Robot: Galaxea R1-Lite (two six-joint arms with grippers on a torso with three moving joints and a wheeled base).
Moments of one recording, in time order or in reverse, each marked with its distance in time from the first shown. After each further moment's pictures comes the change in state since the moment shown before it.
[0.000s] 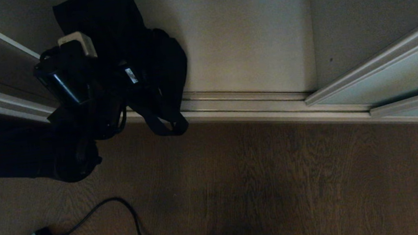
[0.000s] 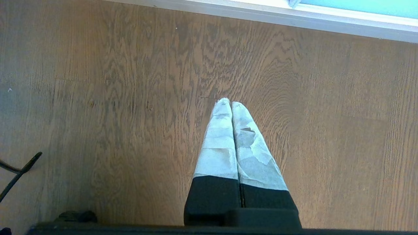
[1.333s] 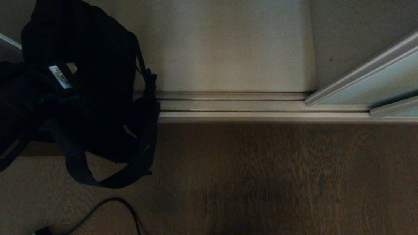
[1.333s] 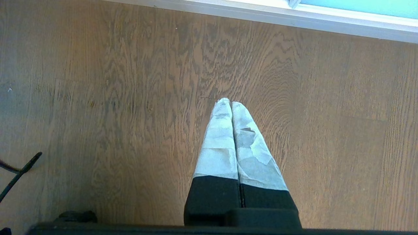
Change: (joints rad) left arm -0.044 -0.525 0.198 0.483 0.007 0.025; right arm 0.000 0.000 0.000 0.000 0.000 0.000
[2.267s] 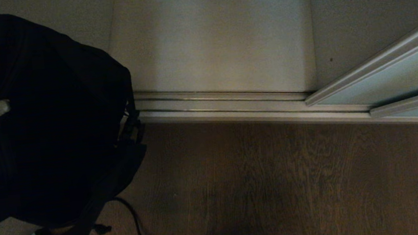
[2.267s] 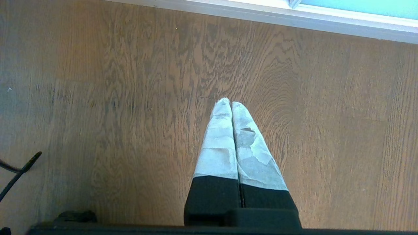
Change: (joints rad) left arm 0.131 -0.388 0.003 0.543 -0.251 0.021; right arm 0.000 0.000 0.000 -0.001 0.001 0.000
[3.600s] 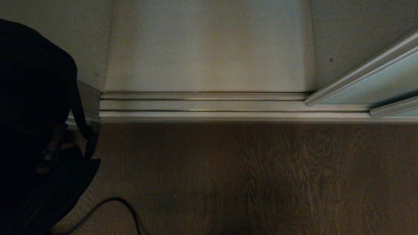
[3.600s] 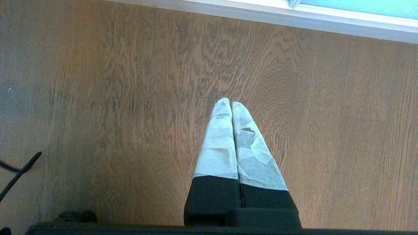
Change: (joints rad) left arm 0.212 -0.311 -0.258 0.452 -0.179 0.128; right arm 0.000 0.000 0.000 0.001 -0.001 0.000
